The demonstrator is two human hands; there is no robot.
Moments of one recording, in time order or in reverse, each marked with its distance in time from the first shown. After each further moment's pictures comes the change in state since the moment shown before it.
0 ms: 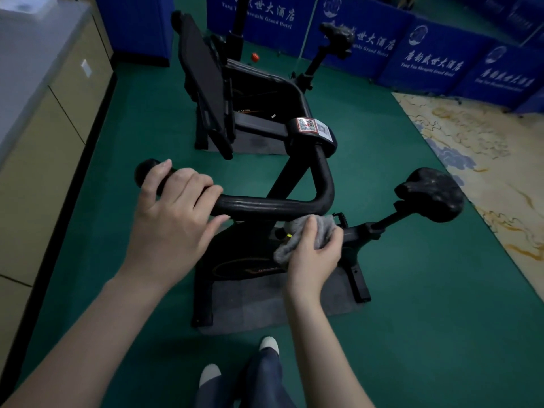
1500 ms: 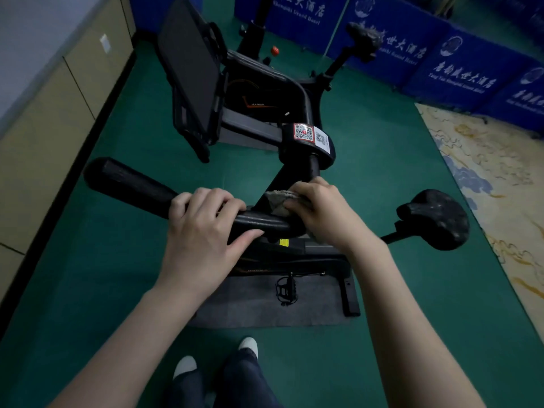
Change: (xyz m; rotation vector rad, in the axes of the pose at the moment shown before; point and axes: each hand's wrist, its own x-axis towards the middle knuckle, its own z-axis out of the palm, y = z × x) left_hand 0.027 0.080 0.020 -0.361 0.008 -0.257; right_hand 0.142 -0.054 0.003 -0.963 -1.056 -0.702
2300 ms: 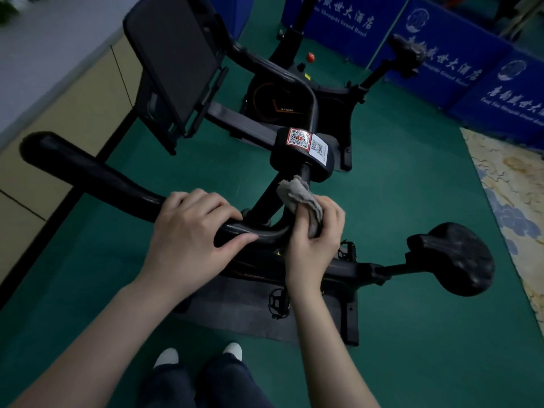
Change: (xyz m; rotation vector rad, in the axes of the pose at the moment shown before) left_hand 0.016 0.037 0.026 -0.018 -0.028 -0.069; right_hand -0.009 0.035 0.059 0.723 0.838 0.184
